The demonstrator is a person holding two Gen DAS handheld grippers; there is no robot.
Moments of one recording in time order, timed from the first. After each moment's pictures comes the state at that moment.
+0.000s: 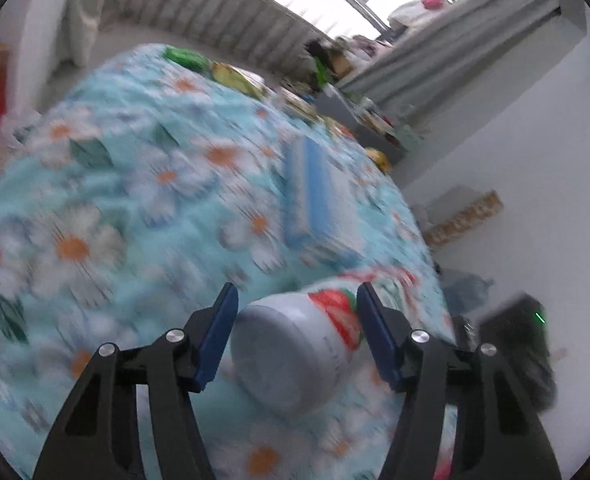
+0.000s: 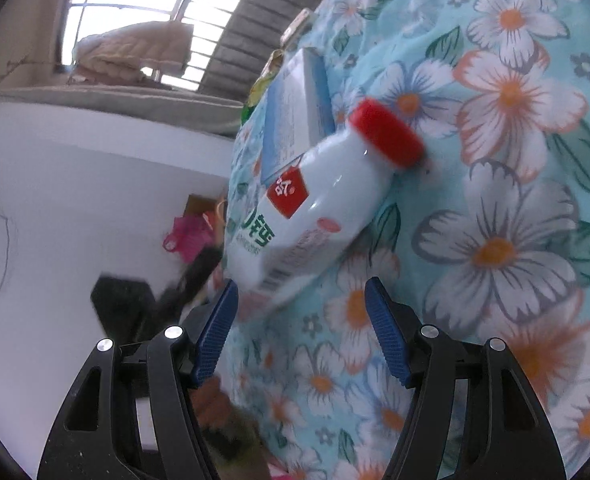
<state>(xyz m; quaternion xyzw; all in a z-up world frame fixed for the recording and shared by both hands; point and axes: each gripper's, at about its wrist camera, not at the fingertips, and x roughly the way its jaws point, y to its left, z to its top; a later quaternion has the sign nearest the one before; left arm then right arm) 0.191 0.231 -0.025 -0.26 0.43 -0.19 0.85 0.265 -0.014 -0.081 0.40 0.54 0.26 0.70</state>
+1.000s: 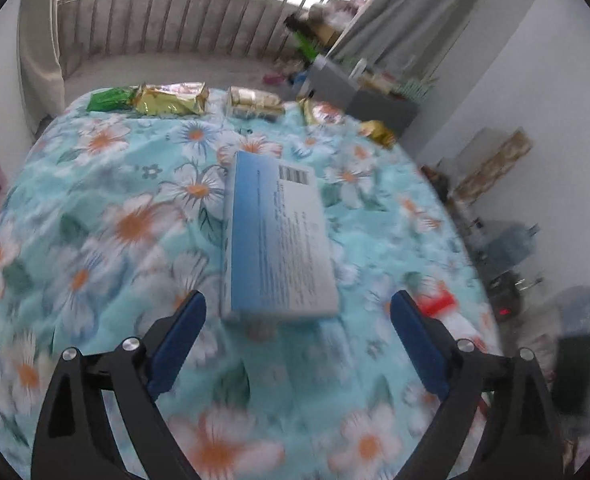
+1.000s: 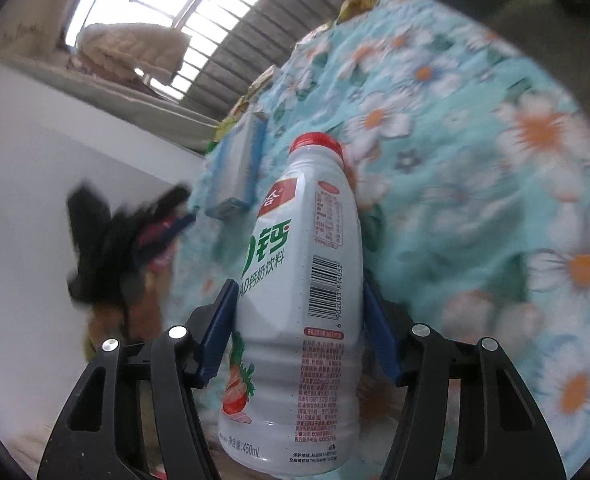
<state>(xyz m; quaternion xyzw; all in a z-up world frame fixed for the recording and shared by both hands) 0.283 0.150 -0.010 -0.12 0.47 -0.15 0.86 0.230 -0.098 -0.059 0.30 0.51 0.22 0.78</state>
